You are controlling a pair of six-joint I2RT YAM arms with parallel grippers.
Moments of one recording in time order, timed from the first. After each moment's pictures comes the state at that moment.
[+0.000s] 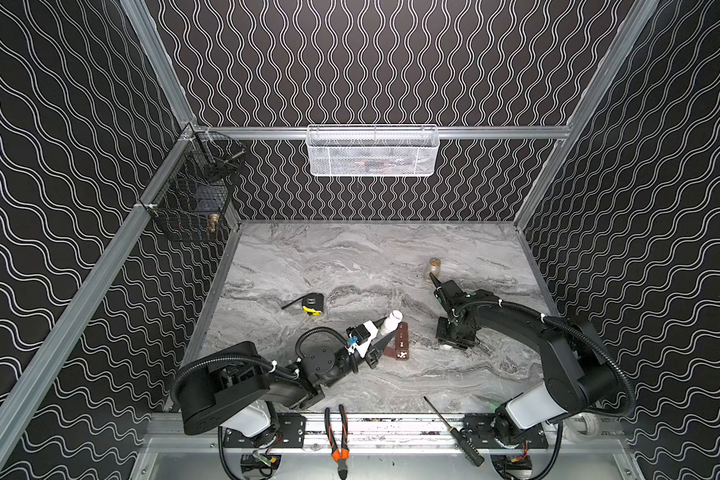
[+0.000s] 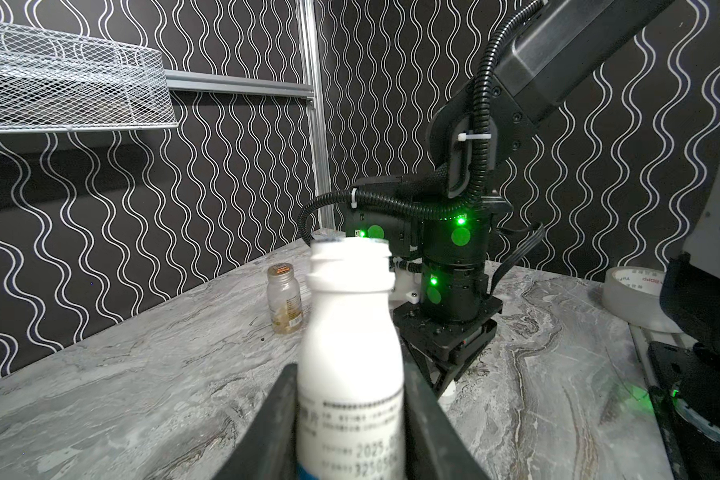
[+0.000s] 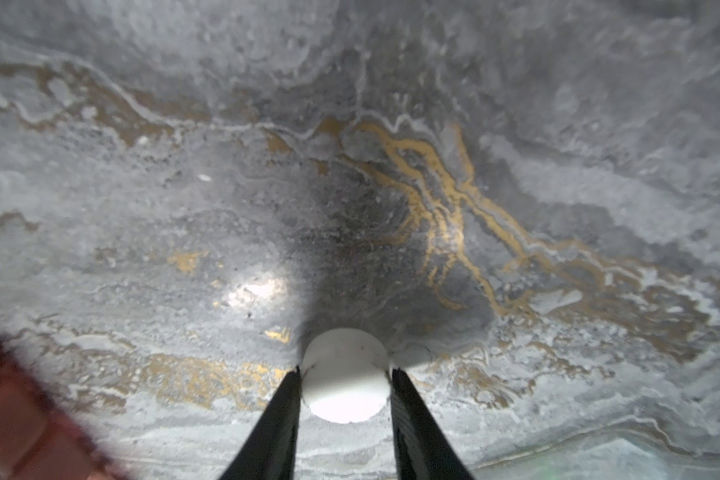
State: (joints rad) left arm -1.07 1.46 0.22 1.41 -0.13 0.09; right arm 0.45 1.56 0.86 -0.81 0.01 0.73
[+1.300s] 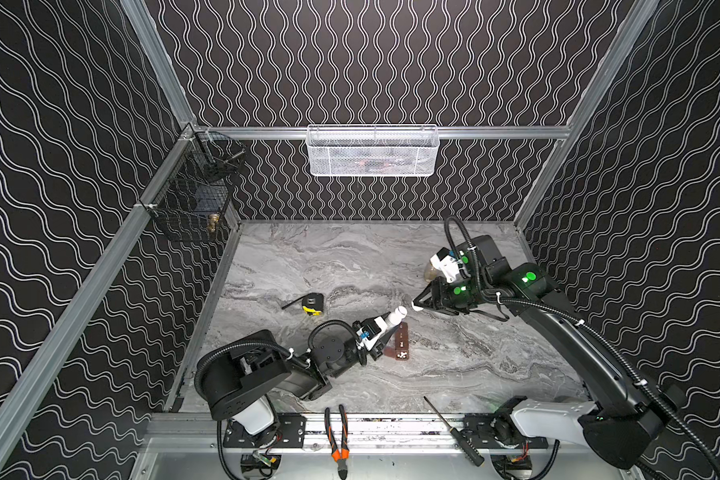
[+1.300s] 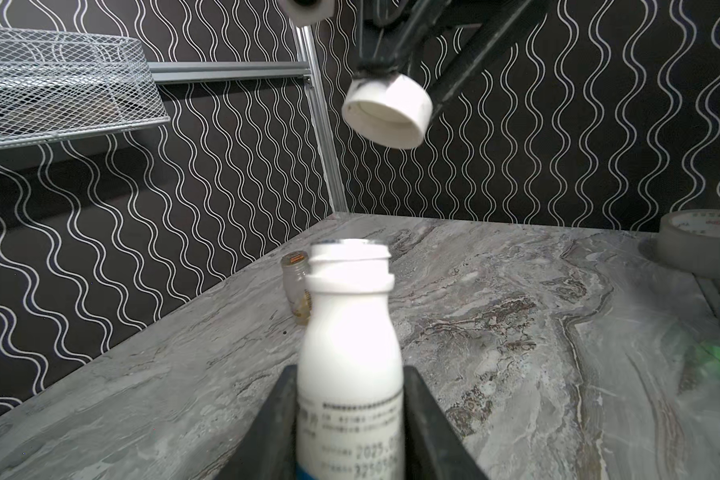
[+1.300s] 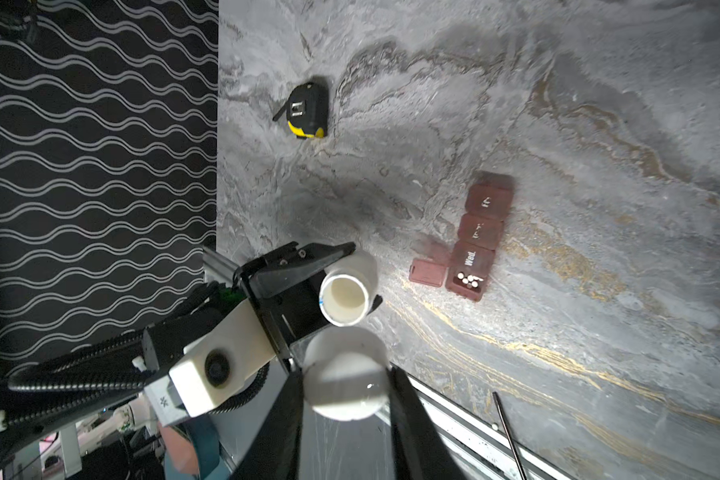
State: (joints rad) left arm -1.00 1.60 0.29 1.41 -0.07 0.21; right arm 0.58 1.29 1.39 -1.07 -0.46 0.61
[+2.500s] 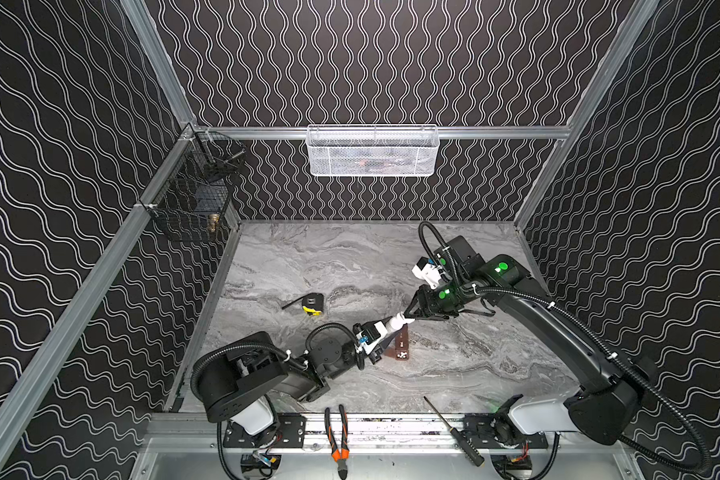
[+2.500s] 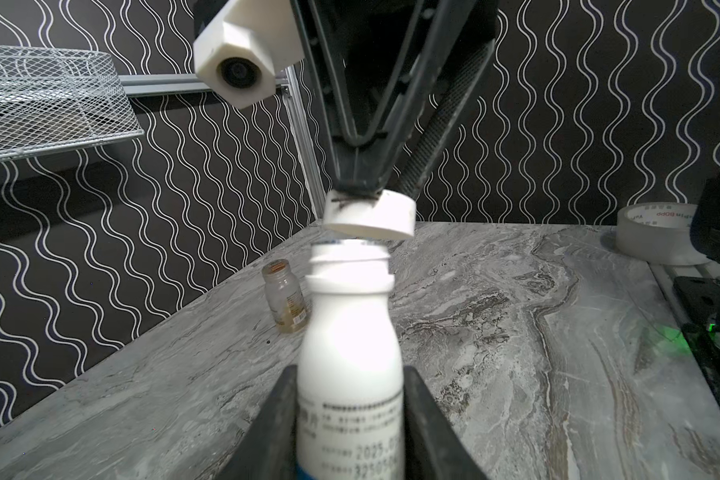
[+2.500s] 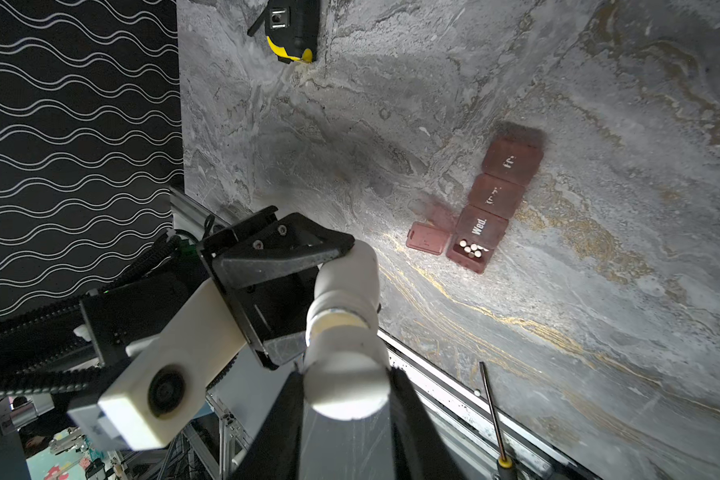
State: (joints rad) left arm -1.01 1.58 0.27 1.42 -0.01 0.22; right arm 0.63 1.40 1.44 -1.16 -0.50 0.51
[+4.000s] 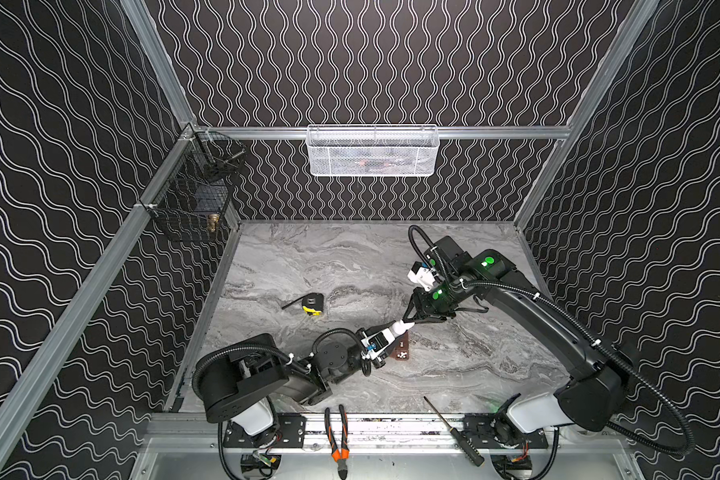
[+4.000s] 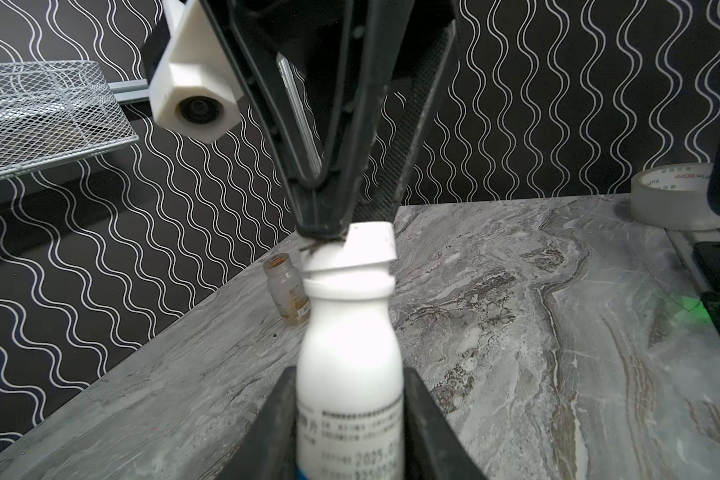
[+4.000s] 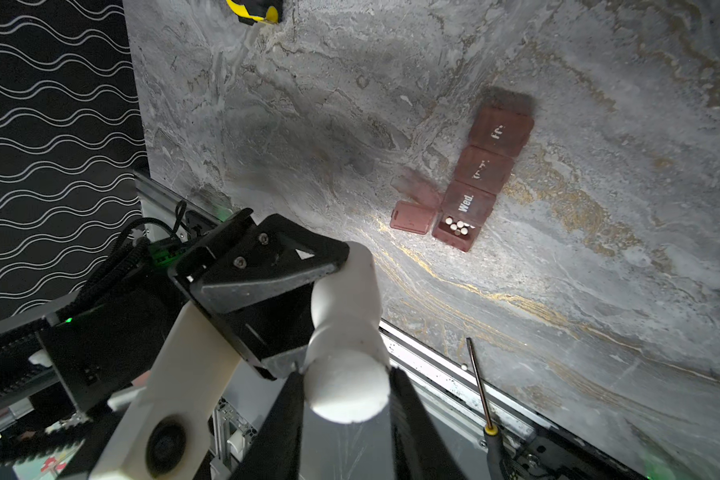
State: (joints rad) left arm -1.07 1.58 0.28 1.37 -0.10 0.30; right arm 0.67 1.47 1.49 -1.24 -0.45 0.52
